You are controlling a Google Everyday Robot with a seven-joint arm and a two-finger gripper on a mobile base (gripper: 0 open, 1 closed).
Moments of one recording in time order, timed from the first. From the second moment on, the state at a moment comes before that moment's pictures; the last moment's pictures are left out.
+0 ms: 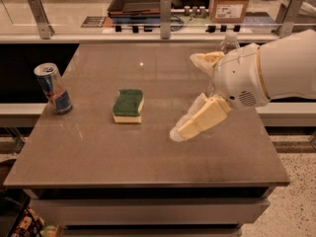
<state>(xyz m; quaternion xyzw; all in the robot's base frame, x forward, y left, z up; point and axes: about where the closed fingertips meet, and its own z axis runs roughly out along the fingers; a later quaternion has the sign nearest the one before) 0.452 -0.054 0.960 -0.56 0.68 0.18 0.43</state>
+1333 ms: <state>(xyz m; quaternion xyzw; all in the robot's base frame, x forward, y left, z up) 0.474 0.047 0.964 -0.46 0.66 0.28 0.52</state>
